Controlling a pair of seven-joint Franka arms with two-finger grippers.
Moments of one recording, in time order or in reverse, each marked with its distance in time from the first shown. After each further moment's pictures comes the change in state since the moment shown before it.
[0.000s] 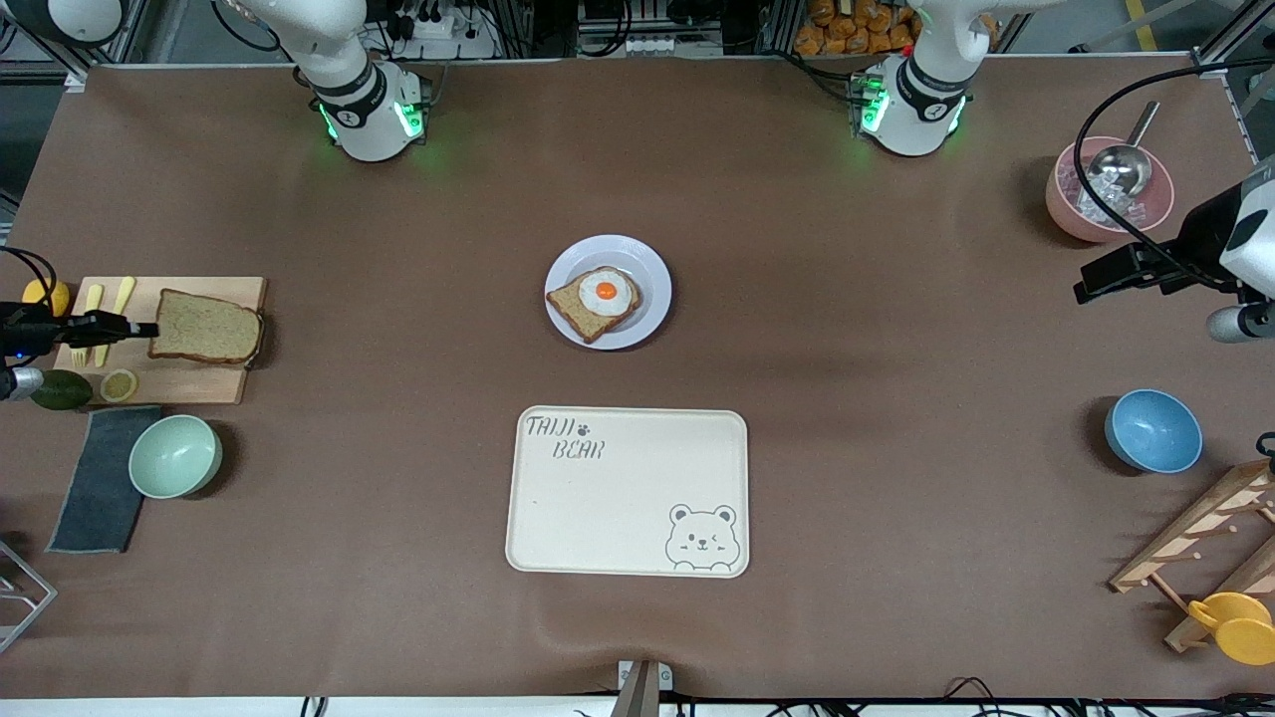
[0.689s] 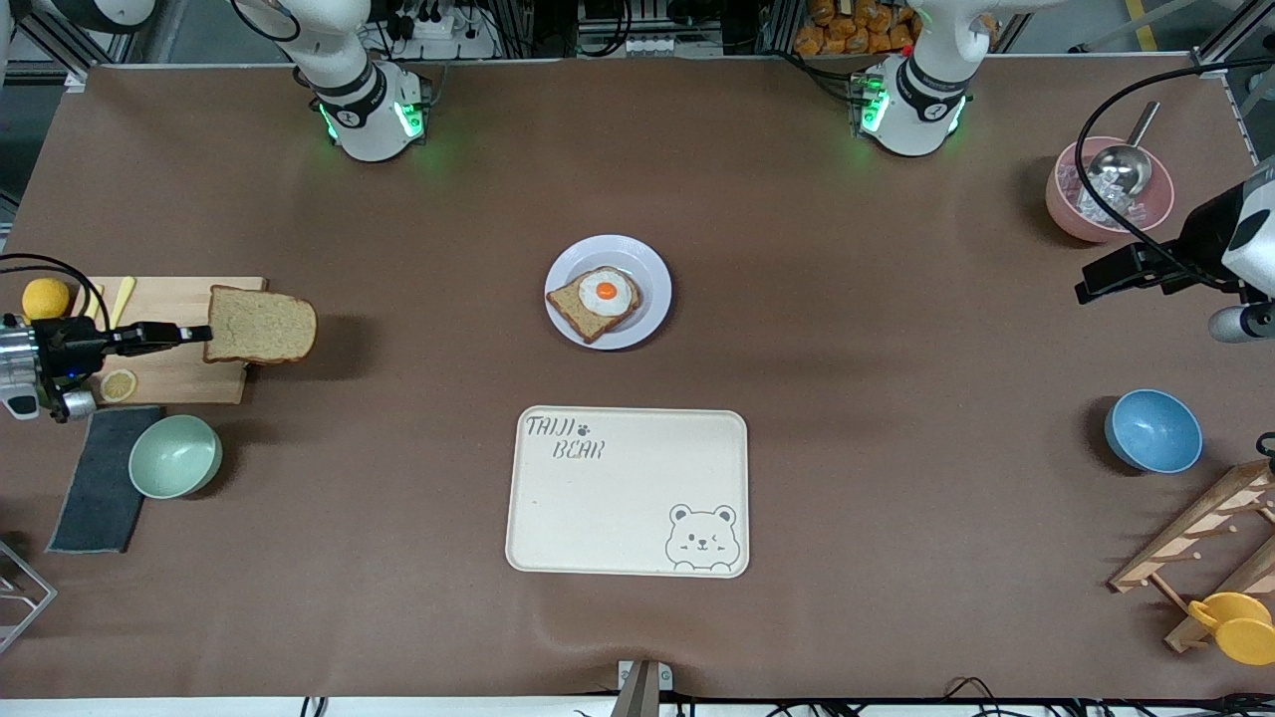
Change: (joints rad) left arm 0.000 0.000 0.002 0.001 0.000 0.000 0.000; right arm 0.164 -0.054 0.007 0.000 0.113 -0.121 0.198
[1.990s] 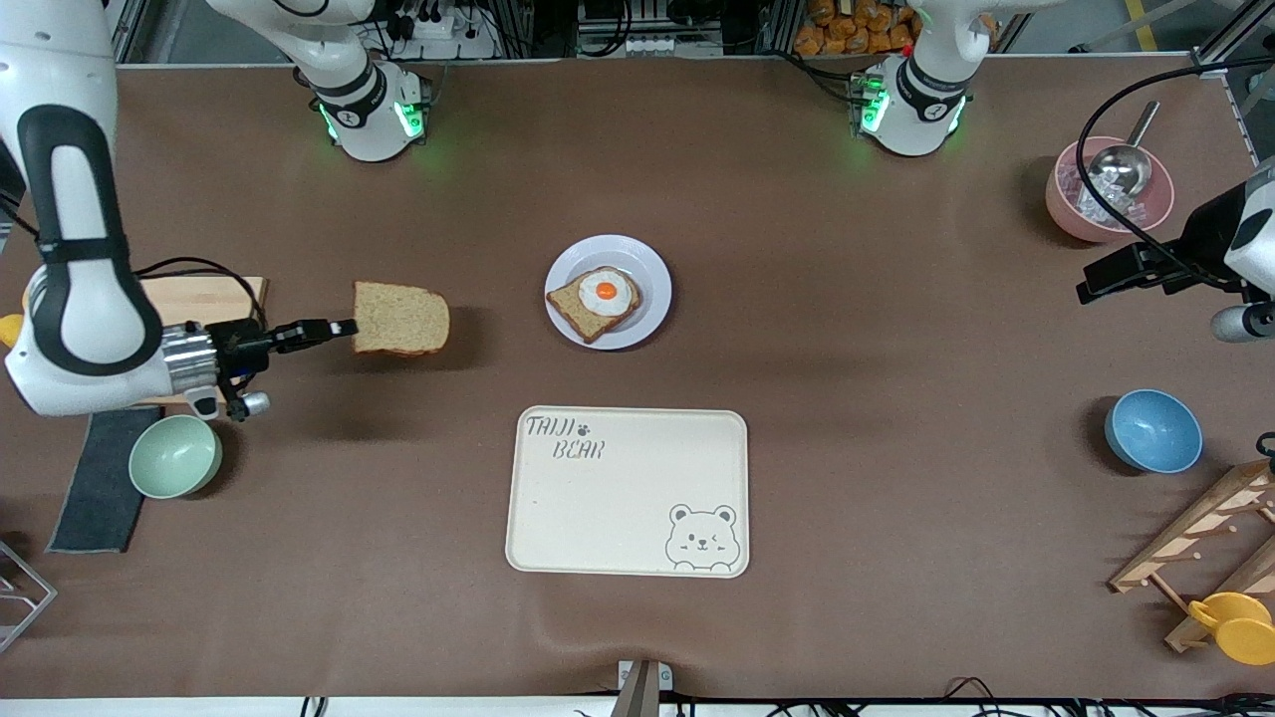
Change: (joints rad) left arm 0.000 0.000 0.001 0.002 0.000 0.000 0.000; right arm 0.333 -0.167 0.005 -0.344 0.231 0.219 0.146
